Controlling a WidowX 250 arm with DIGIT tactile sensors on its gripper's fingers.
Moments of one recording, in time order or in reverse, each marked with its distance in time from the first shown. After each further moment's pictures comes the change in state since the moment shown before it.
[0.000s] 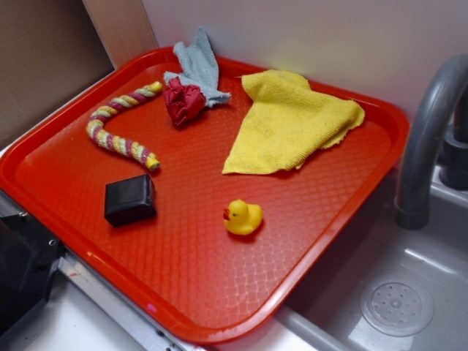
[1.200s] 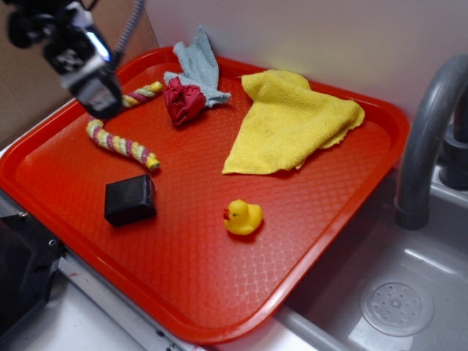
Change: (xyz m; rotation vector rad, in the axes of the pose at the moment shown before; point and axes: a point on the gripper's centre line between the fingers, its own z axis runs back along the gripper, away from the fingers) arm 0.057 -0.081 -0.082 -0.122 -0.174 -0.495
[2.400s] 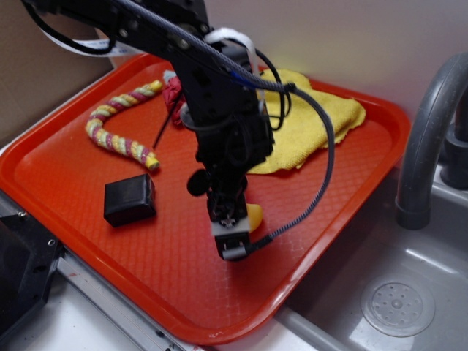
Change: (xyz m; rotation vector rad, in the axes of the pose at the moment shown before) arm 0.008 -0.032 -0.146 0.018 0.296 -0.214
